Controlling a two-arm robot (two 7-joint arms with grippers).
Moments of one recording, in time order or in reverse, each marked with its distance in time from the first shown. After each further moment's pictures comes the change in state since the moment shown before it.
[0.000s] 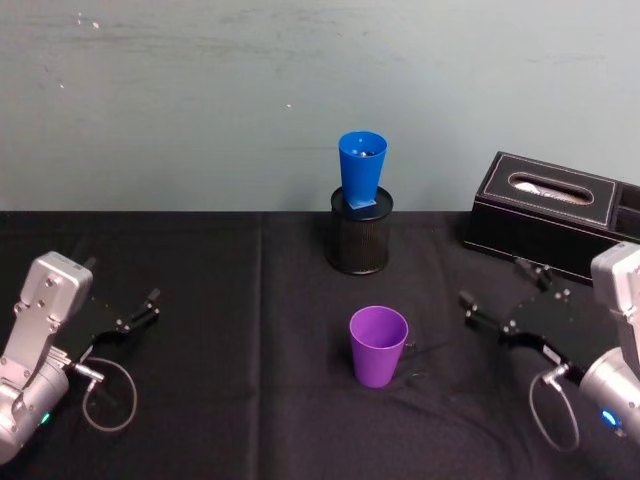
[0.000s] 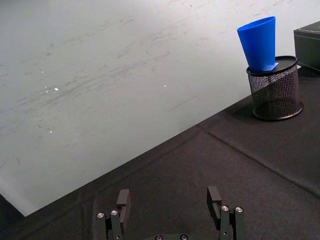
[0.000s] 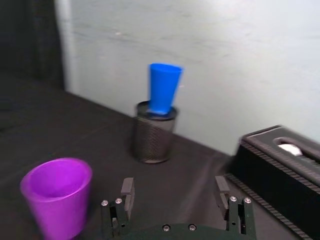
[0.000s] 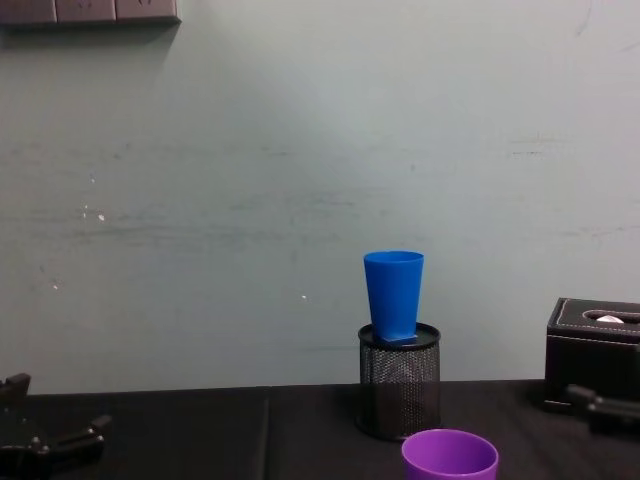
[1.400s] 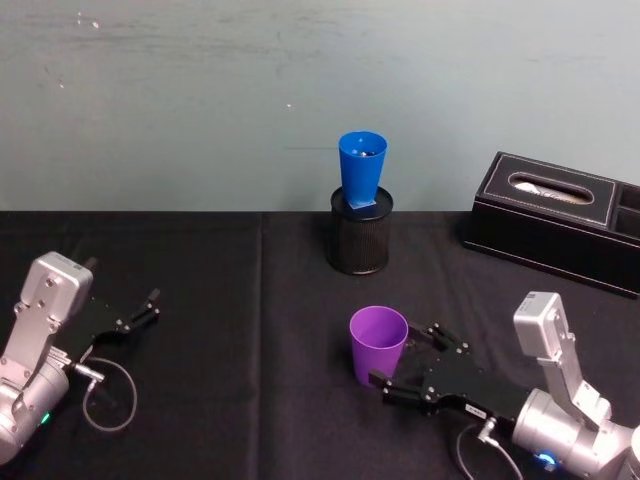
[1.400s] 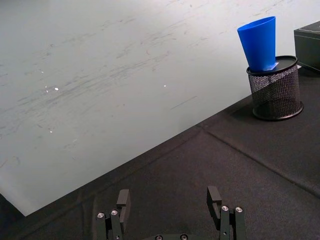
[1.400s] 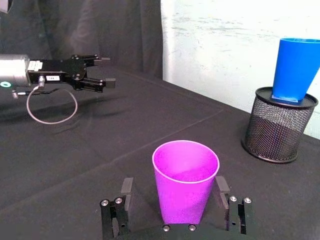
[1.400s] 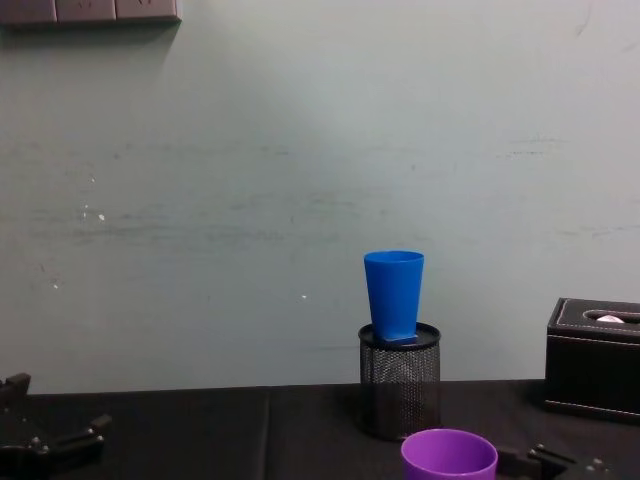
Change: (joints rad) left arm 0.000 0.000 0.000 0.000 0.000 0.000 0.000; right arm 0.075 -0.127 -0.068 0.192 0.013 -0.060 0.417
